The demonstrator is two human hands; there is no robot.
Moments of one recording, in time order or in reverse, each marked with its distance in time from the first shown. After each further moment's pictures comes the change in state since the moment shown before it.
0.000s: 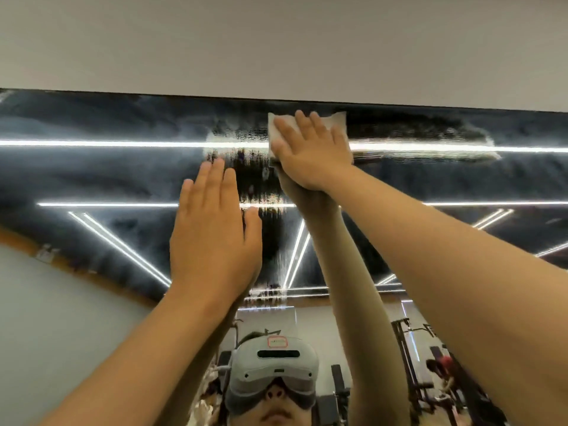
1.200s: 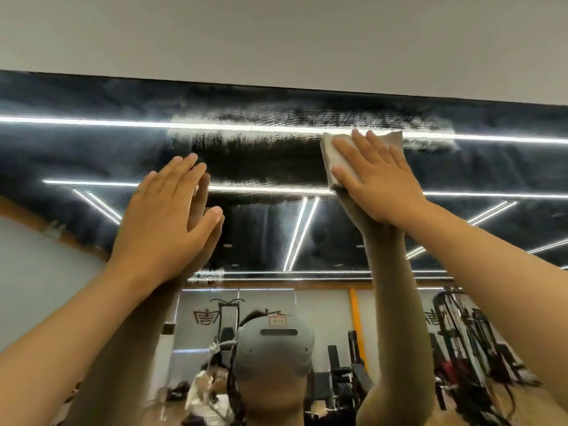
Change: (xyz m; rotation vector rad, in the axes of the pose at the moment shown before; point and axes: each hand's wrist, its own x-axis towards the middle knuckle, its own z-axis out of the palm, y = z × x) left_hand -0.001 -0.012 0.002 0.086 -0.089 0.148; right_hand -0.093 0.133 -0.012 -0.007 -0.006 0.009
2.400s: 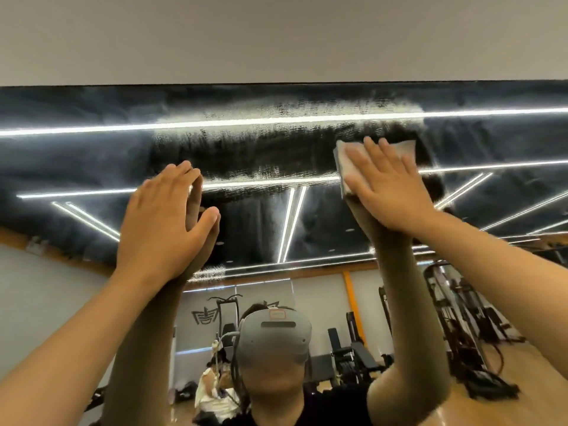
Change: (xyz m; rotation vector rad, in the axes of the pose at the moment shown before) left_hand 0.000 0.001 -0.004 -0.029 -0.011 -0.010; right_hand -0.046 0.020 0.007 -0.019 0.028 0.138
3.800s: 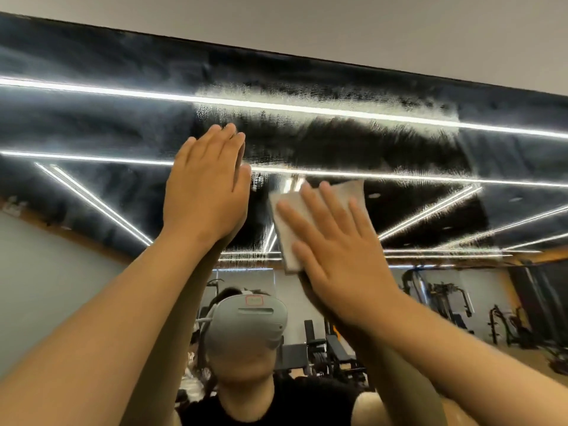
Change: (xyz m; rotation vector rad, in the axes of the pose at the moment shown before) left_hand -0.003 0.002 0.006 -0.079 0.074 0.011; right_hand -0.108 -0.146 0.024 0.000 -0.060 -0.286
